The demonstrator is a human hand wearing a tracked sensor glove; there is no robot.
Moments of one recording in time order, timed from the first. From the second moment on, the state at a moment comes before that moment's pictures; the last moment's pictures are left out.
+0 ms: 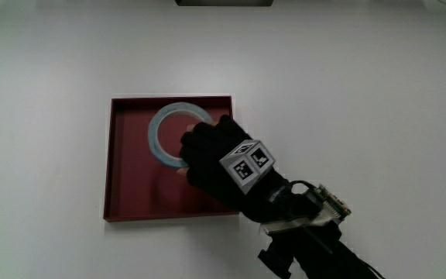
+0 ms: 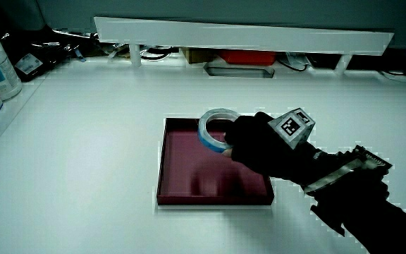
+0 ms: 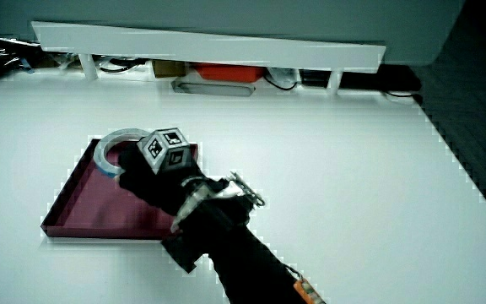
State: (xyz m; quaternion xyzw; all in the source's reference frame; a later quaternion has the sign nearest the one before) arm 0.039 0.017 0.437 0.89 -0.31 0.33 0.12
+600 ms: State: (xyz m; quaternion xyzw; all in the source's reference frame) arm 0.006 0.032 0.489 0.88 -0.32 0.29 0.19
